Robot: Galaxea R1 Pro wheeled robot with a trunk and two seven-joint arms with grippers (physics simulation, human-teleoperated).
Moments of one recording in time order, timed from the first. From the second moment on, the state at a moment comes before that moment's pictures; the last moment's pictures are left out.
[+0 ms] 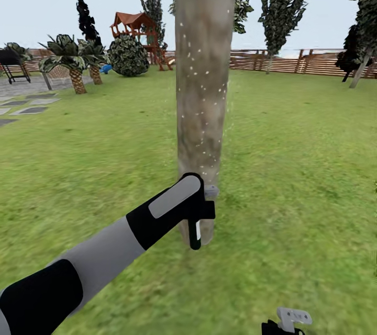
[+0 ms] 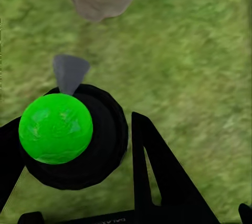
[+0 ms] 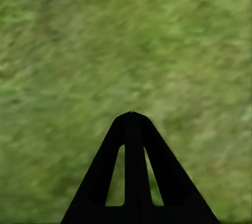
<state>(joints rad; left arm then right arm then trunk) -1.07 -0.17 -0.94 -1.14 1.88 0.69 1.43 0.17 -0.23 0.28 -1.57 -0.54 0.48 -0.40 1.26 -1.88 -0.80</state>
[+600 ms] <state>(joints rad) -1.07 -0.17 -0.94 -1.14 1.88 0.68 1.42 0.17 -0.23 0.28 -1.57 -0.54 0.46 -0.40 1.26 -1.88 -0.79</state>
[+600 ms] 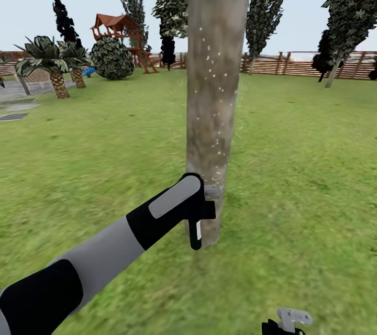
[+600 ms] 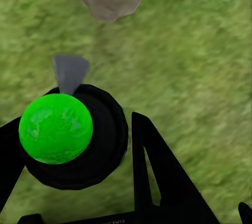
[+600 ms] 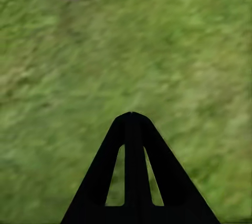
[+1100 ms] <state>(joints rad) -1.07 -0.17 -0.94 -1.15 1.88 0.68 1.42 0.17 -0.23 0.28 -1.57 -0.54 0.46 -0.40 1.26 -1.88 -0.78</state>
